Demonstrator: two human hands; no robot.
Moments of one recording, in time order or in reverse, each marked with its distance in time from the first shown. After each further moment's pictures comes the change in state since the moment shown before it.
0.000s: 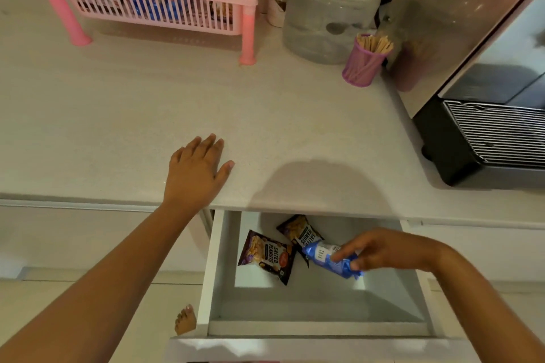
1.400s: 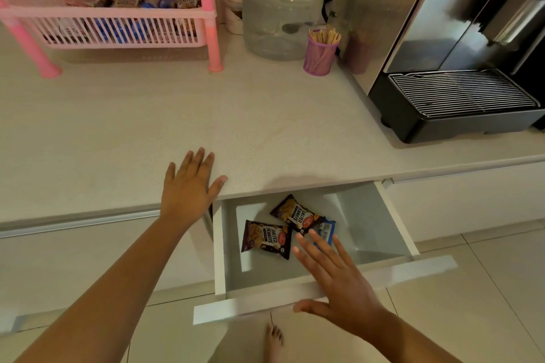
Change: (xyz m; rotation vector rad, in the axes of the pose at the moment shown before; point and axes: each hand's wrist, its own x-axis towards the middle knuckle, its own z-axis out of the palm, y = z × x) left_hand -0.031 -0.006 -0.005 0.032 -0.134 0.123; right_hand 0.015 -0.022 0.178 -0.828 0.817 -0.082
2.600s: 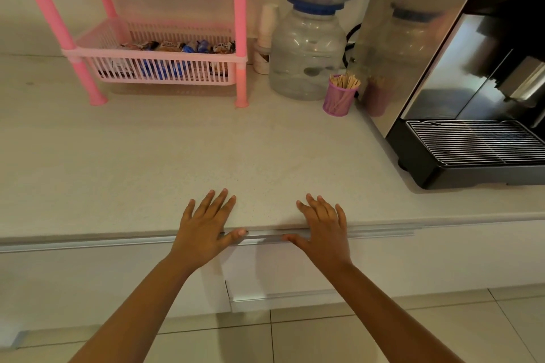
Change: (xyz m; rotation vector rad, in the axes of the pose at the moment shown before) left_hand -0.023 -0.005 -0.003 -0.051 -0.059 0.092; right_hand 0.135 0.041 -0.001 0.035 0.283 0.319
